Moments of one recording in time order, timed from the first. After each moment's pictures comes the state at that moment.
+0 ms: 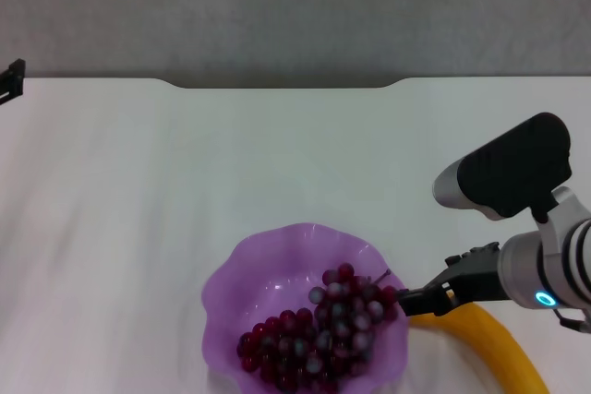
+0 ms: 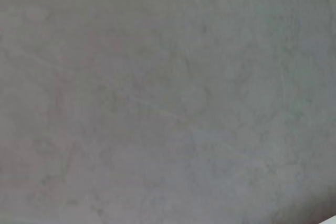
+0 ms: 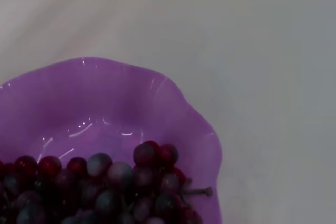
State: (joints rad) left arm -0.19 -2.03 -1.98 -1.23 1.65 -0.58 1.60; right arm 0.32 2.00 -1.91 -1.55 0.44 1.12 -0.07
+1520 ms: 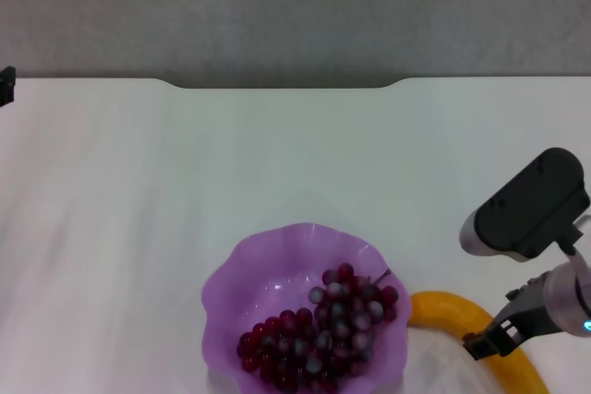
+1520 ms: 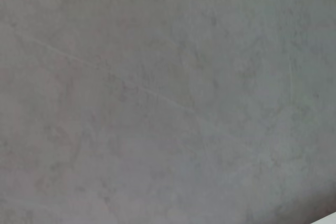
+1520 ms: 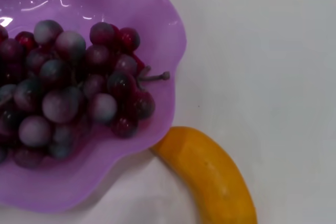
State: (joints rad) left arm -0.16 -2.03 -1.98 -1.23 1.65 -0.58 1.58; right arm 0.31 2.00 -1.89 -1.55 0.33 1.31 -0.19
